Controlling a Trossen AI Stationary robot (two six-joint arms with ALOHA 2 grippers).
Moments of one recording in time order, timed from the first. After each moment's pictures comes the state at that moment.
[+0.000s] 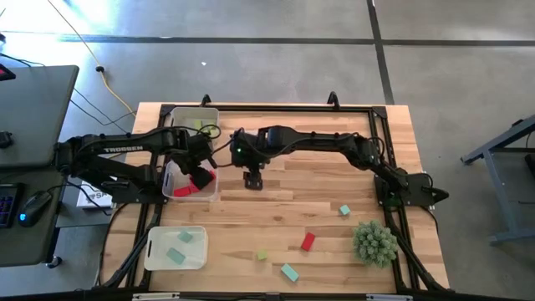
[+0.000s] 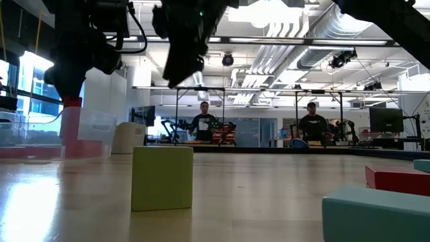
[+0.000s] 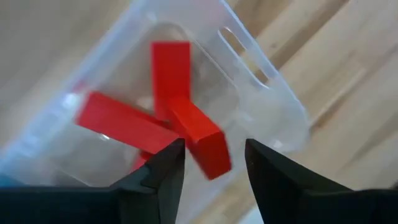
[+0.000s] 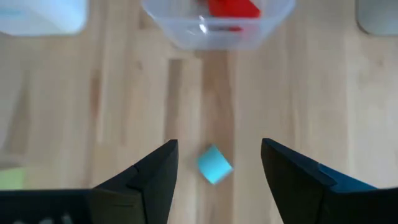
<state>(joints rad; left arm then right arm) 0.39 1.12 0.80 -1.10 0.21 -0.53 -0.07 2.30 2.29 -1.07 -0.13 -0.08</state>
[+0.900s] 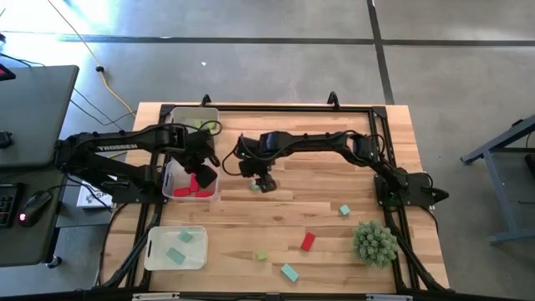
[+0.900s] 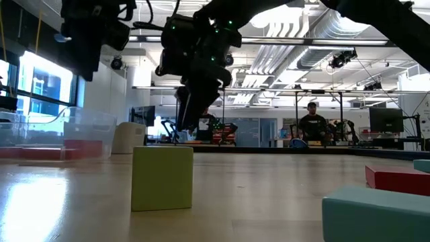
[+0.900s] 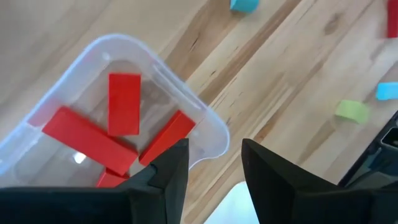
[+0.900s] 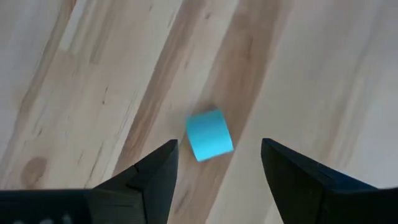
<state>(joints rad) 0.31 1.12 0.95 -1.10 0.22 -0.62 -0.12 2.30 2.01 -0.92 -0.24 -0.48</state>
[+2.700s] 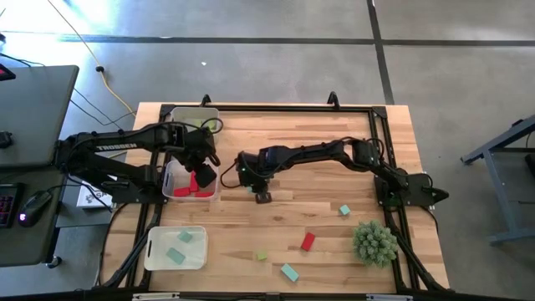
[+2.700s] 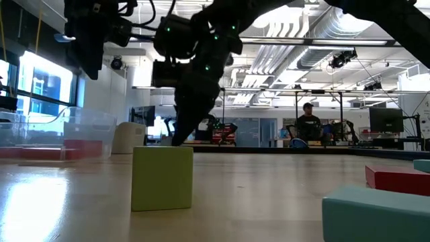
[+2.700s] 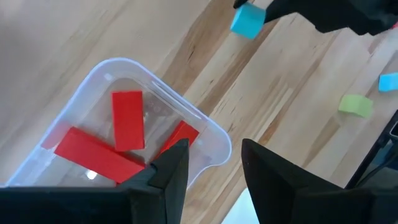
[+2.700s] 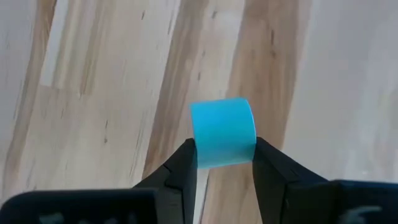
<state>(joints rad) 0.33 1.12 0.96 -1.09 0.20 -0.52 -0.05 2.31 1.90 -0.76 -0.16 -0.23</state>
